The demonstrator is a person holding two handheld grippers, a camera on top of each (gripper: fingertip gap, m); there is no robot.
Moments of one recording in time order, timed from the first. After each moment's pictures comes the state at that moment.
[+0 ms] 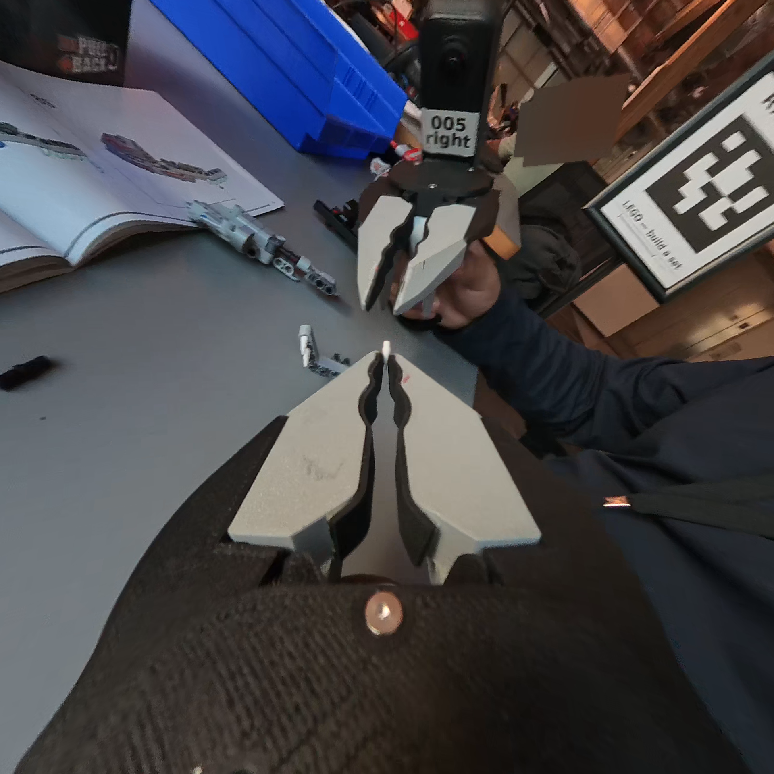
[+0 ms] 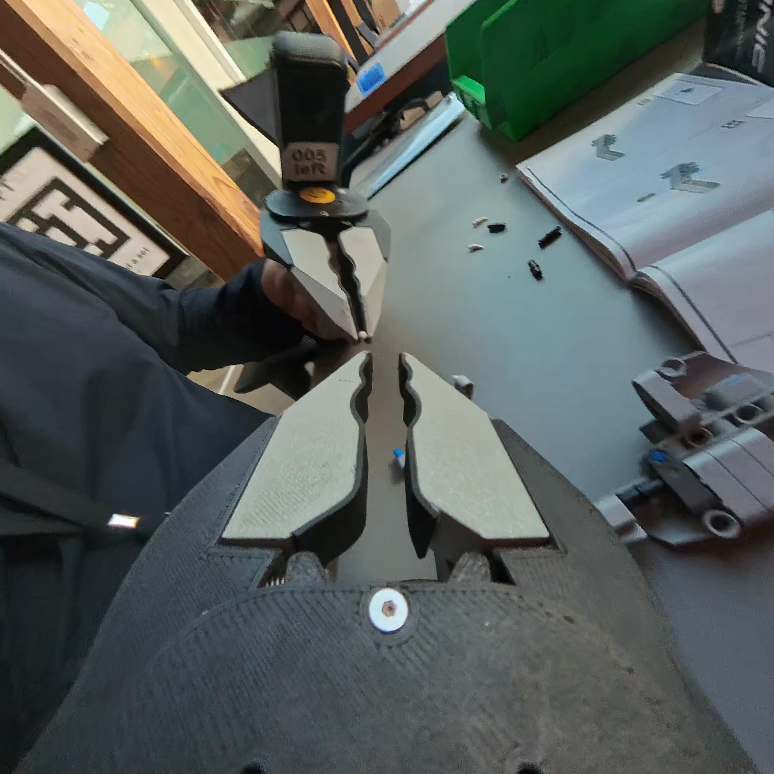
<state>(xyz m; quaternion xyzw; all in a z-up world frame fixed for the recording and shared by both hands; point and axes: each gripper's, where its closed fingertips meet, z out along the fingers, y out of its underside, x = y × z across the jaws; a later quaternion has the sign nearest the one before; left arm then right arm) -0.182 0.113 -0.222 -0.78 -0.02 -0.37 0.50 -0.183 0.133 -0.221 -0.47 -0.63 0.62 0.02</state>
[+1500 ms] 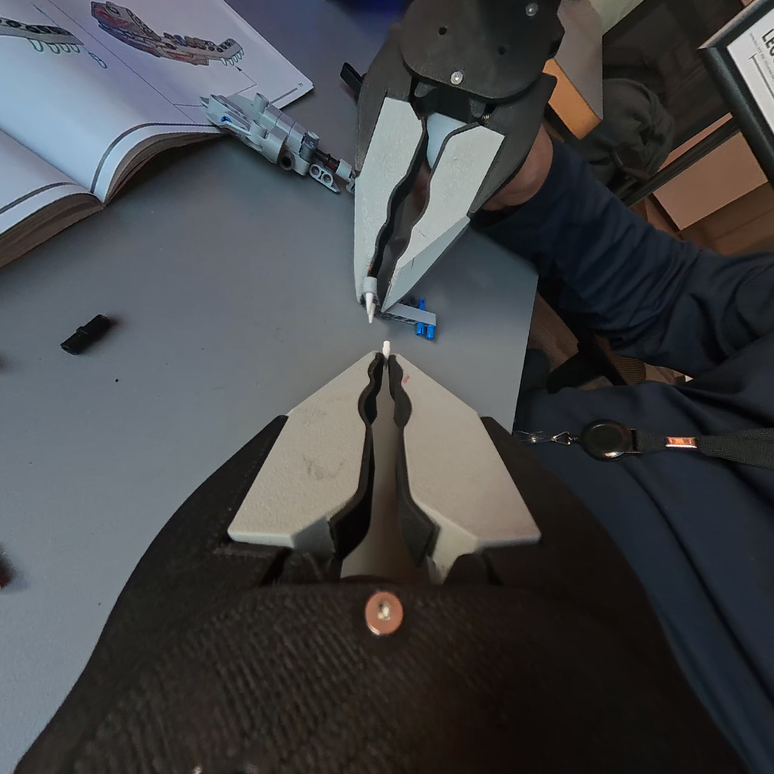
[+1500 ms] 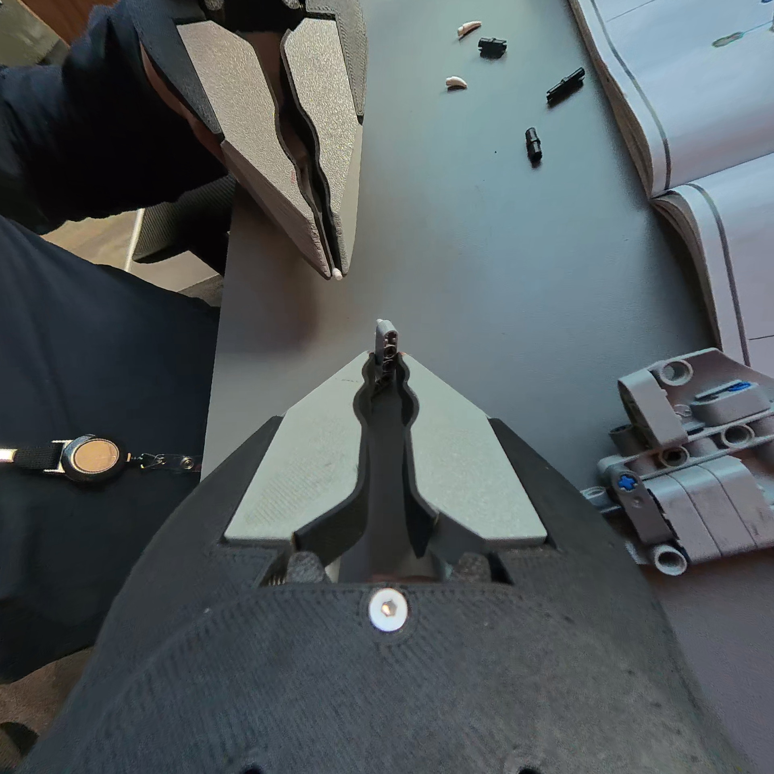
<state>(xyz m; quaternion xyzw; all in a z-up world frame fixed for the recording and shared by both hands) -0.195 0.104 -0.260 -0.86 0.03 -0.32 0.40 -0.184 0.132 -0.279 -0.45 -0.77 0.45 -0.01</state>
